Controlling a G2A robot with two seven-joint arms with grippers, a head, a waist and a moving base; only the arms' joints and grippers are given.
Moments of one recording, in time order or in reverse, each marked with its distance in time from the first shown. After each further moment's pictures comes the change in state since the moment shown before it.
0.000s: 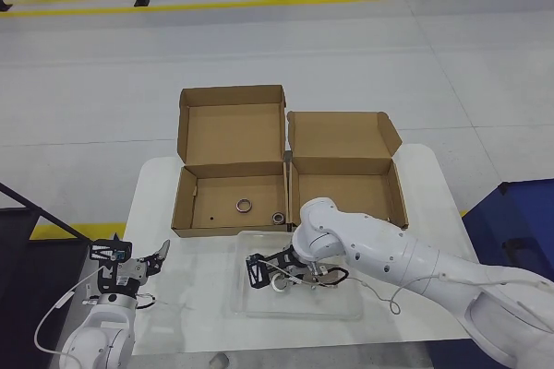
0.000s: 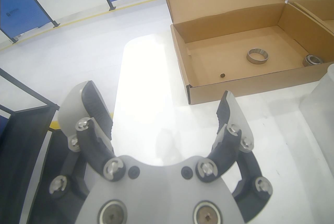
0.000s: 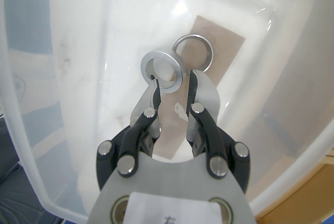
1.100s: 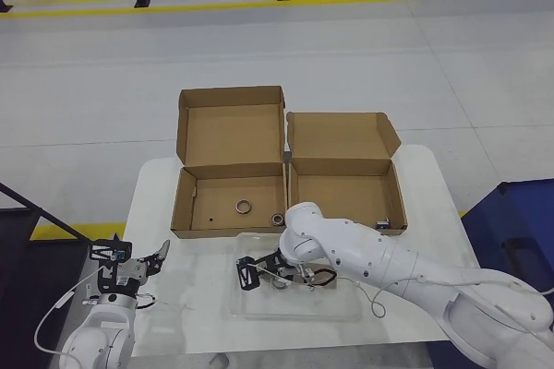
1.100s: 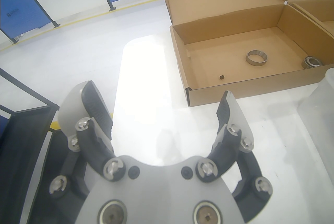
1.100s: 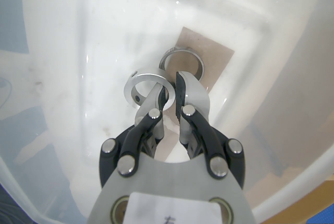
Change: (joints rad) left arm 0.000 0.000 0.000 0.000 0.000 0.000 0.000; right arm -0.027 -0.098 0.000 0.091 -0.099 0.007 0.007
